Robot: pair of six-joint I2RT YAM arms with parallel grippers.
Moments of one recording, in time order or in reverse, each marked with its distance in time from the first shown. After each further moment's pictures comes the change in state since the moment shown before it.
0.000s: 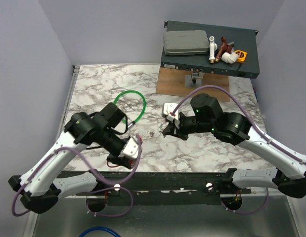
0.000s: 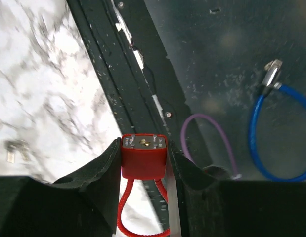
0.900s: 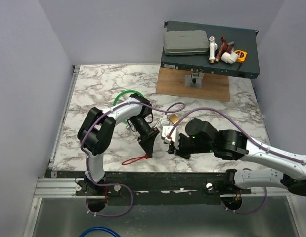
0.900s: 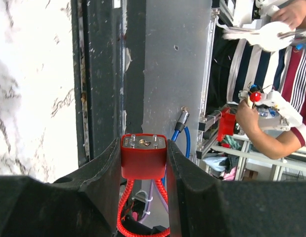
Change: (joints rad) left arm 0.212 0.897 -0.004 0.011 0.236 -0.220; right arm 0.218 -0.124 -0.244 0.000 0.227 0.124
